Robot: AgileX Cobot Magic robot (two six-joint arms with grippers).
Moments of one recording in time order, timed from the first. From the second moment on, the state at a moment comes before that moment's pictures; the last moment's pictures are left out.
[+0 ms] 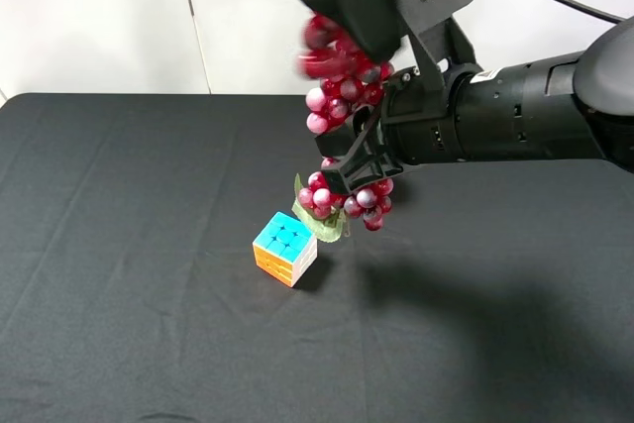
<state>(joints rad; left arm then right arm) -0.84 1.67 -1.75 -0.21 1.05 0.38 0.76 1.35 -0.71 0.95 0.01 -1.00</state>
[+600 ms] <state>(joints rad) -0.84 1.61 -1.75 -0.12 1.05 0.31 0.76 1.35 -0.71 0.94 0.01 -1.00</state>
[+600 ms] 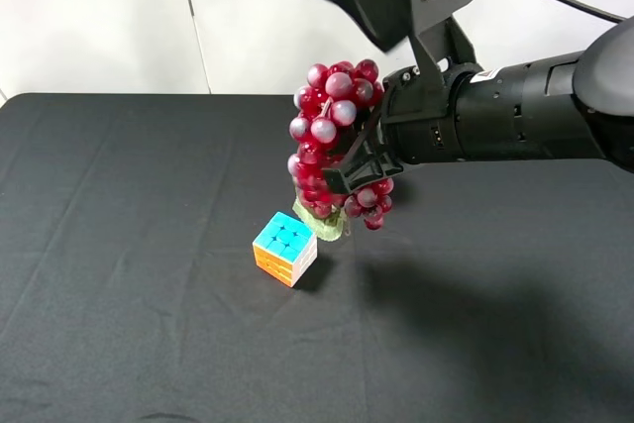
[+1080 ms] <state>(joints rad) -0.84 1.46 -1.75 0.18 1.11 0.11 0.76 1.35 -0.71 0.94 0.01 -1.00</state>
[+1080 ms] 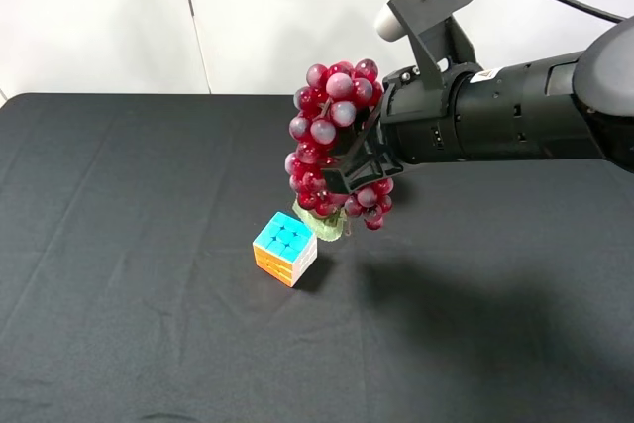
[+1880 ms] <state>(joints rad) -0.84 1.20 -1.53 0.34 1.17 -0.13 0.76 1.35 -0.71 0.94 0.01 -0.96</state>
